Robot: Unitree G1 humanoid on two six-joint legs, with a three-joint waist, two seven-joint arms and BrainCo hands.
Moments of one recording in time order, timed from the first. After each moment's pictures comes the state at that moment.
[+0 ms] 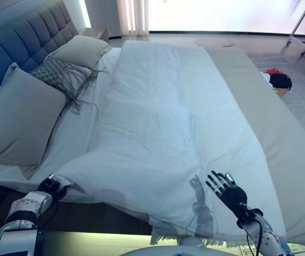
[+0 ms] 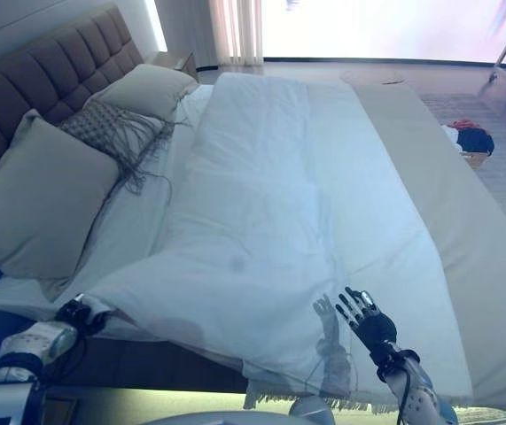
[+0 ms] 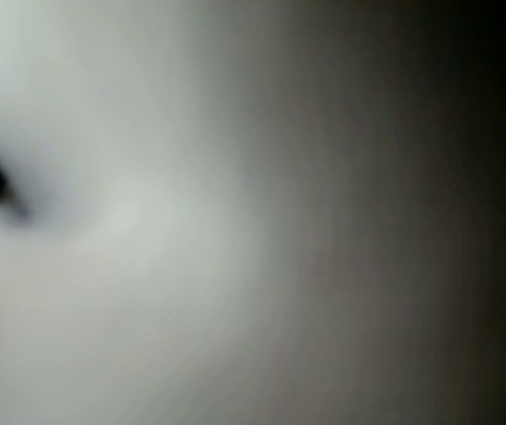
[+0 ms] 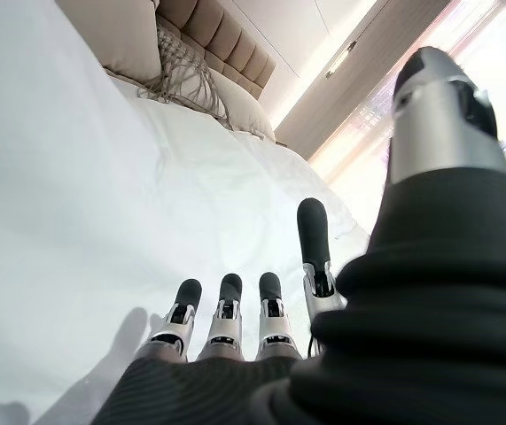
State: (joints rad) left arm -0.31 0.67 0.10 1.14 -1.47 0.40 0.04; right arm 0.23 -0.47 0.12 0.30 1.20 0.09 0.27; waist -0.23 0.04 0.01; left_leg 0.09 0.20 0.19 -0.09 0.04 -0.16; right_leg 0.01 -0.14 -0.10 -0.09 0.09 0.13
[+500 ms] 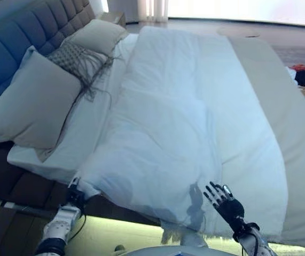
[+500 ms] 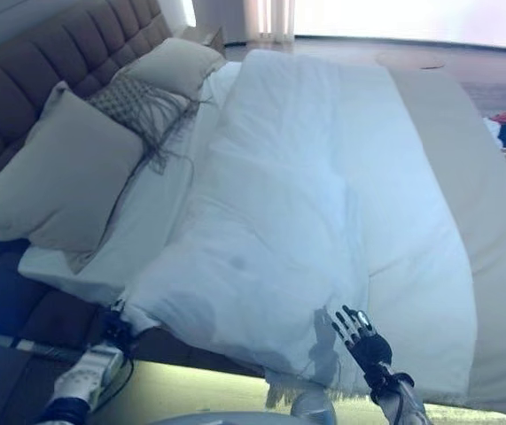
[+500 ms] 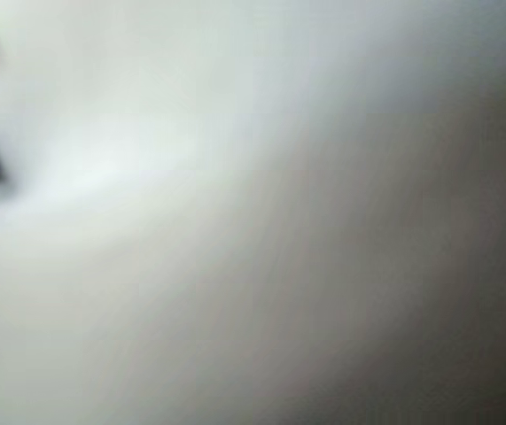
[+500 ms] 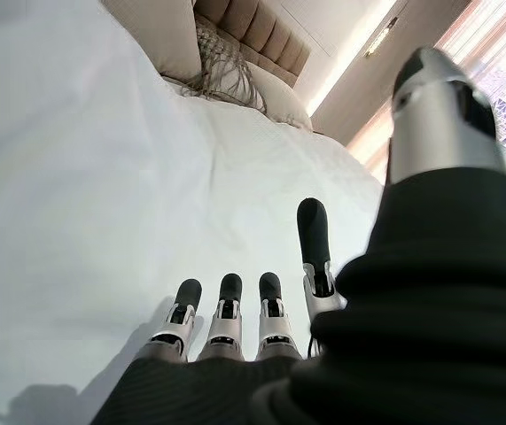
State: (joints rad) left arm 0.05 0.31 0.11 0.67 -1.51 0.19 -0.15; right arm 0.33 -0.38 0.06 0.30 1.15 0.02 0.29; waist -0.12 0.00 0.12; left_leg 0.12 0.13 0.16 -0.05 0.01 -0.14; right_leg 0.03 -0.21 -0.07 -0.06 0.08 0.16
